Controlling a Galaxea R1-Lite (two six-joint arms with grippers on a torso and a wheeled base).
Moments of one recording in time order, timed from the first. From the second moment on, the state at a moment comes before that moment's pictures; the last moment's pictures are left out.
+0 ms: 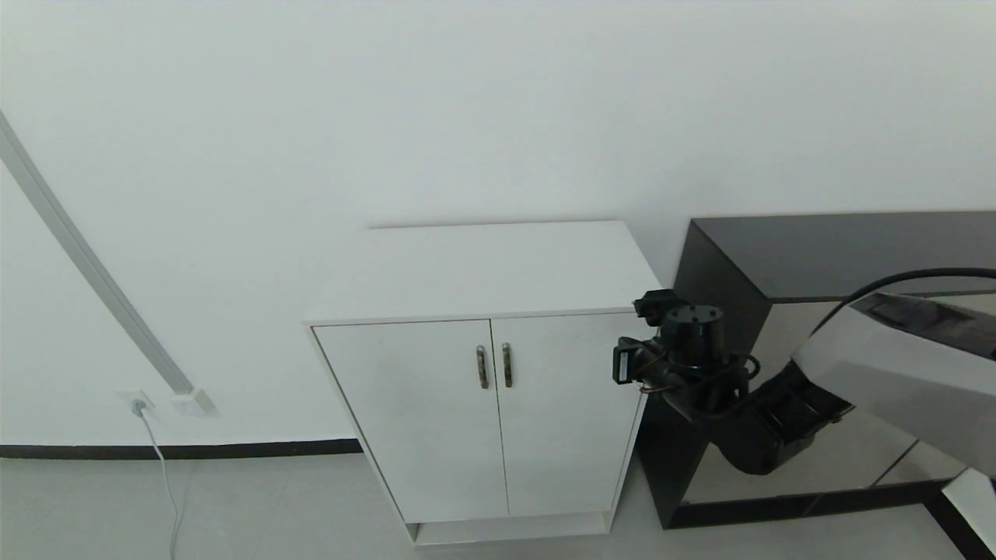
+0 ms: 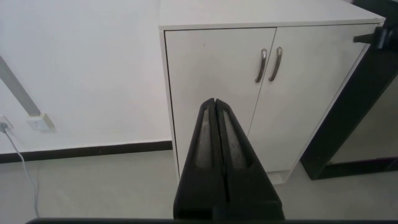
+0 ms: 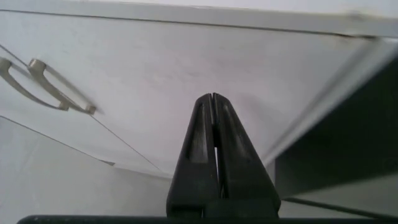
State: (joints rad) left arm 0.00 0.00 0.00 0.00 -0.01 0.00; right arm 0.50 2.24 -1.04 -0.99 -0.23 0.12
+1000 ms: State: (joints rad) left arm 0.00 0.00 0.00 0.00 -0.01 0.00; right arm 0.06 1.66 -0.17 -1.24 -0.20 0.12
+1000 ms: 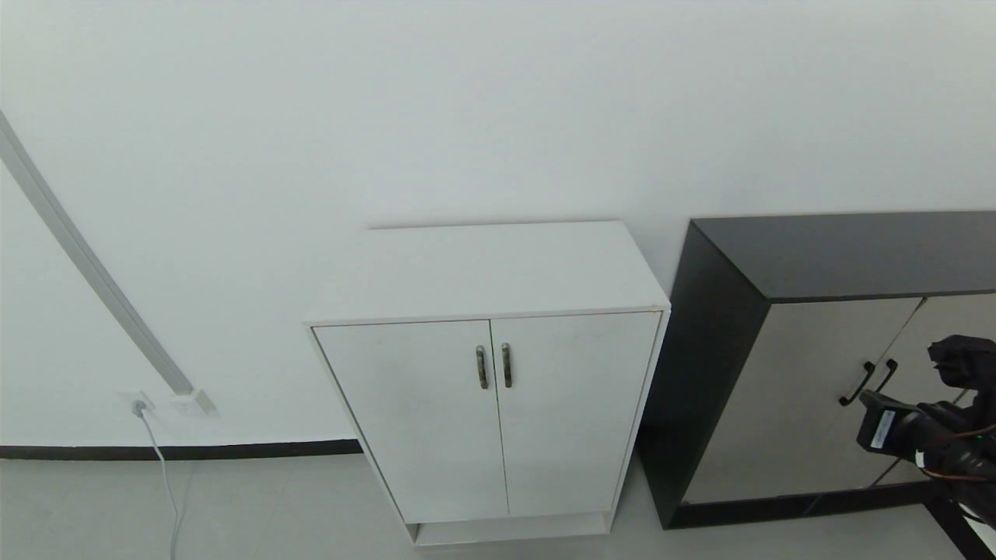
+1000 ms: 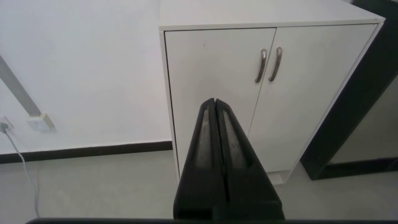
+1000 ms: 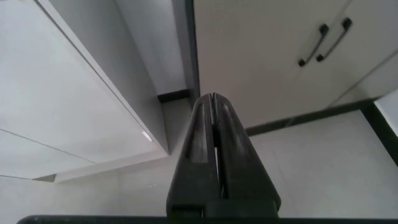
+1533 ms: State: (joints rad) left arm 0.00 0.00 0.00 0.00 -0.01 0.00; right arm 0.05 1.39 0.00 -1.12 -0.20 0.06
